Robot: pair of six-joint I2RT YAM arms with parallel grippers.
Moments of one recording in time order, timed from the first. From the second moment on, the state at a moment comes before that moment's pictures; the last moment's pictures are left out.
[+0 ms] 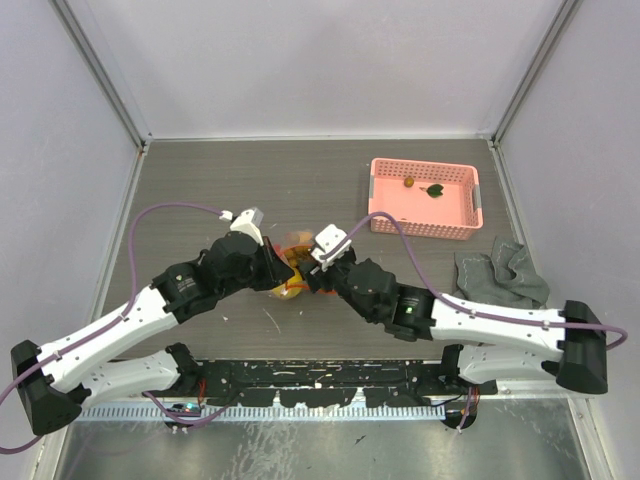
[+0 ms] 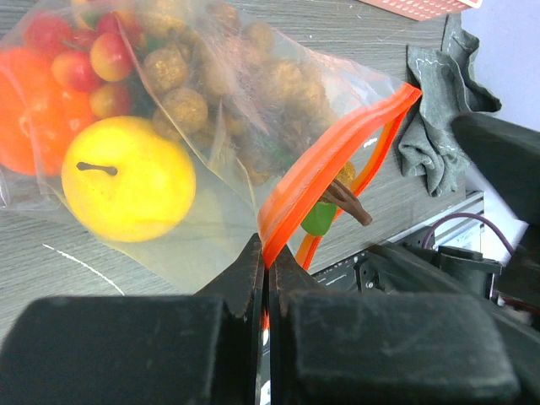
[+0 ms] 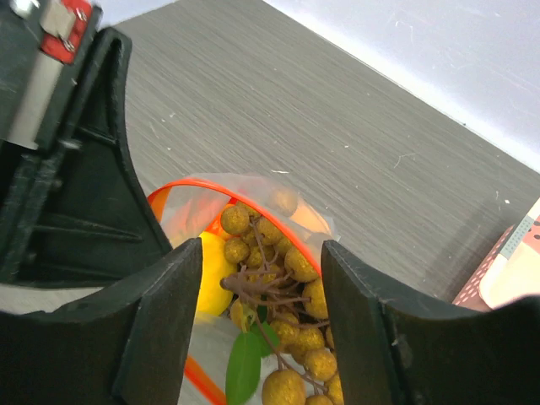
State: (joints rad) left arm -0.90 0.96 0.88 -0.51 -0.15 -0.91; right arm 1.23 1.14 0.76 0.25 0.55 -0.07
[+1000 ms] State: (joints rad) left arm -0.90 0.94 0.88 -0.52 -0.16 -0.90; right arm 1.23 0.88 0.60 -0.23 0.72 0.51
